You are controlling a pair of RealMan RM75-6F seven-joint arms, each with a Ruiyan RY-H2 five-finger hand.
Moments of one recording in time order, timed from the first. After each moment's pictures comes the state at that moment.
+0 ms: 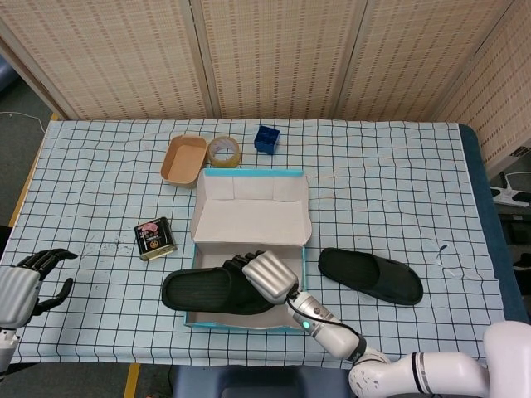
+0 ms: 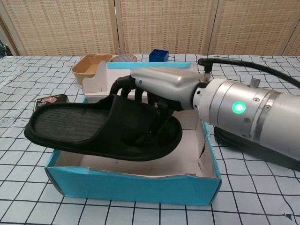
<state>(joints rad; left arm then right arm) -0.18 -1.18 -0.02 -1.35 1.63 1.56 -0.29 0.73 -1.65 0.25 -1.81 -1.12 0.87 -0.63</state>
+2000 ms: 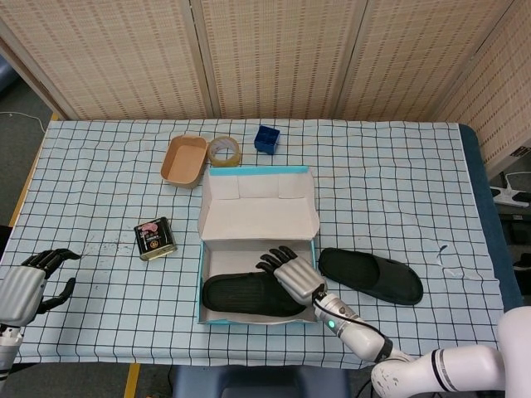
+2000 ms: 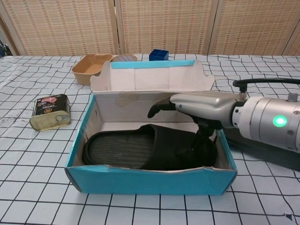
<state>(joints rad) -0.19 -1.18 -0.02 -1.37 1.61 1.52 -0.23 0.82 -1.49 0.06 -1.86 -0.96 0.94 -0.54</state>
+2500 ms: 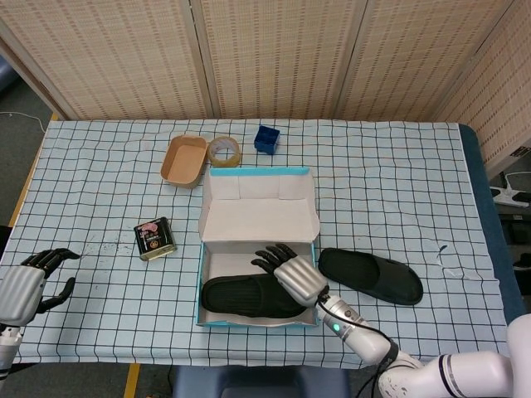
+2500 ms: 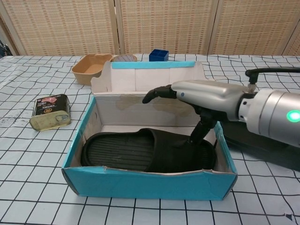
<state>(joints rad) -0.19 -1.18 -0.03 -1.37 1.61 1.52 -0.24 0.76 -1.47 0.05 -1.88 -1.15 1.01 -0.42</state>
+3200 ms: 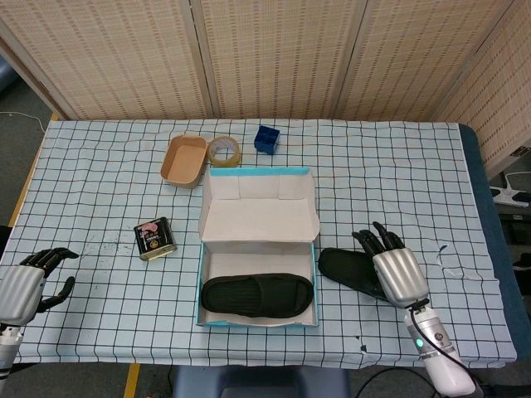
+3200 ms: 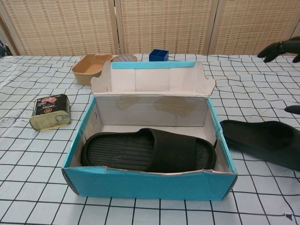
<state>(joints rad) -0.19 -1.18 -0.03 -1.38 1.59 1.51 -0.21 0.44 -1.20 -0.06 -1.99 -1.26 1.41 -0.54</state>
